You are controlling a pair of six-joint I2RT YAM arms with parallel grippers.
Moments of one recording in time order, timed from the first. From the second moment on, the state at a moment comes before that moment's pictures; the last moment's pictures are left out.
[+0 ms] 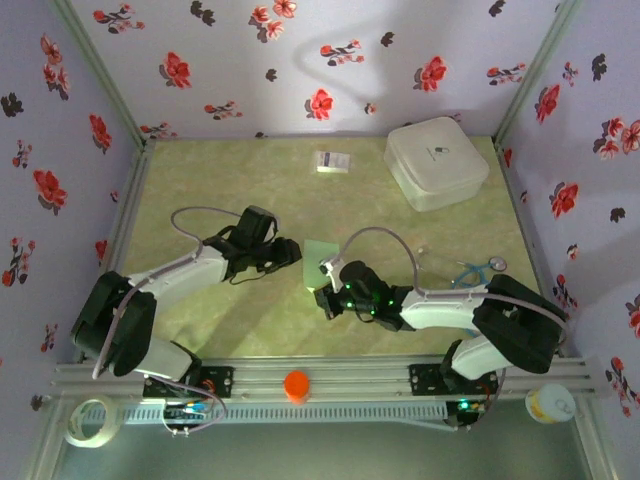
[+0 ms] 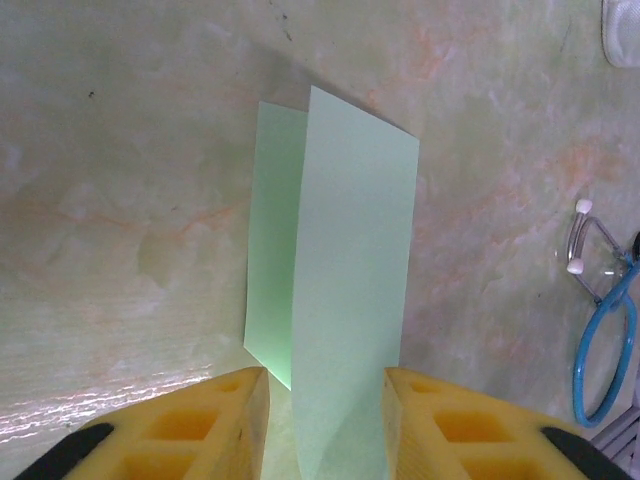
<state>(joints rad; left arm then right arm) -0.62 1.44 0.82 -0.26 0.27 -0.87 0.99 1.43 0.49 0.32 -0.14 0.44</state>
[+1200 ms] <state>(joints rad) -0.62 1.93 1.13 -0.37 0.46 -0.69 0.91 1.53 0.50 0.35 -0.40 0.56</state>
